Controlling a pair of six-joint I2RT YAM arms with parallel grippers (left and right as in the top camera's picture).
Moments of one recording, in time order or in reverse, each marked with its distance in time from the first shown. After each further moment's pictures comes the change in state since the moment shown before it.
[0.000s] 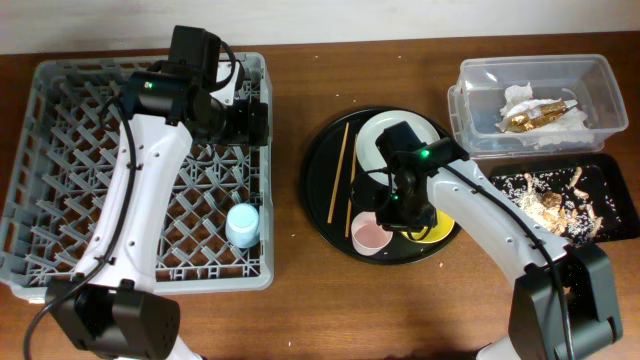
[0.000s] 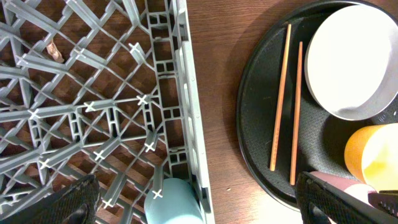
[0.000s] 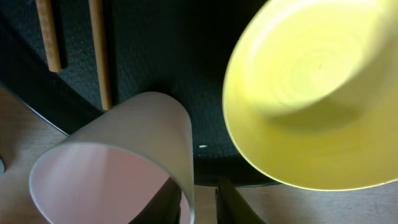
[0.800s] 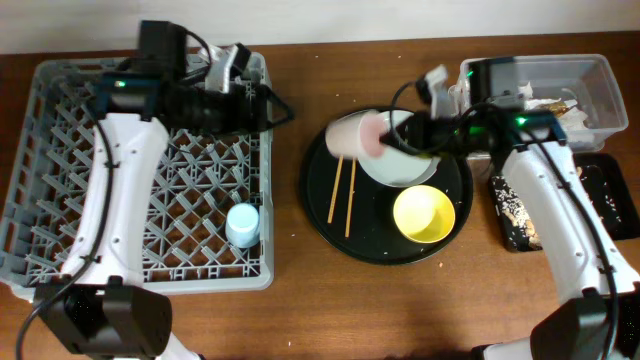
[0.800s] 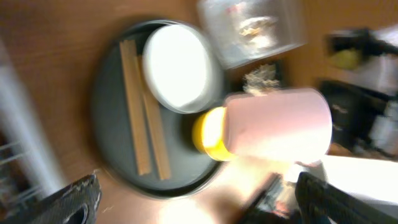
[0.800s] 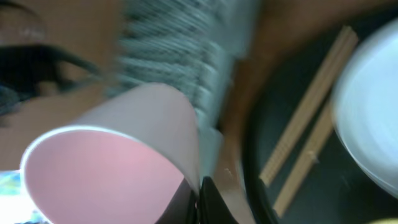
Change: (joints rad) left arm 0.109 0.000 0.000 0.068 0.712 0.035; right arm -0.316 -0.095 0.189 0.312 -0.750 -0.196
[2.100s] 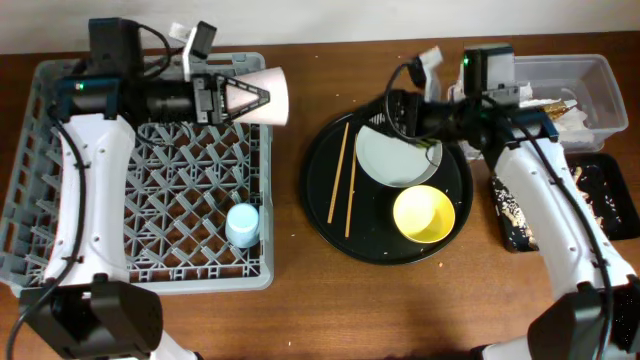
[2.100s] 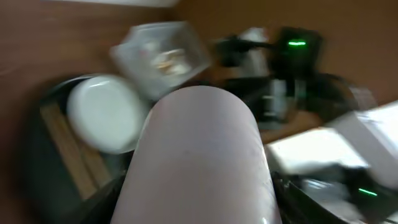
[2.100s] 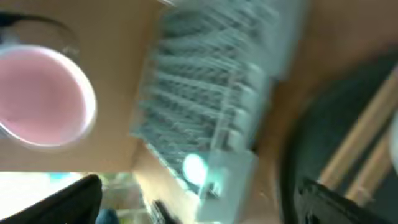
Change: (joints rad) left arm 0.120 0.000 0.000 0.060 0.383 0.192; right arm 0.034 0.021 0.010 0.115 -0.018 0.150
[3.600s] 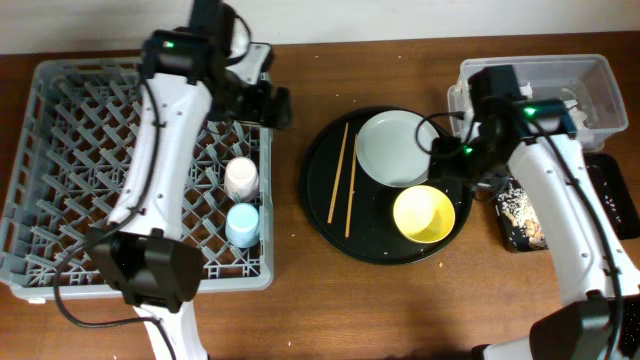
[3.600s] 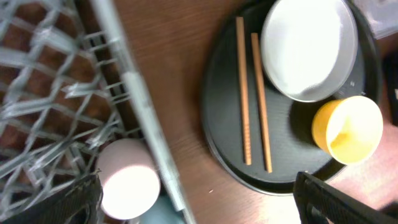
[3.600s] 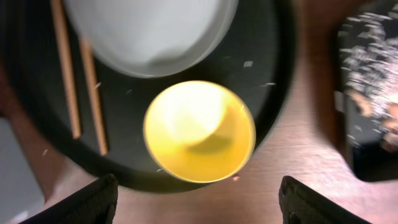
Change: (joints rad) left arm -0.259 0.271 0.380 -0.320 -0.925 -0.064; right arm -0.047 -0.008 0.086 -0.621 0.820 -0.092
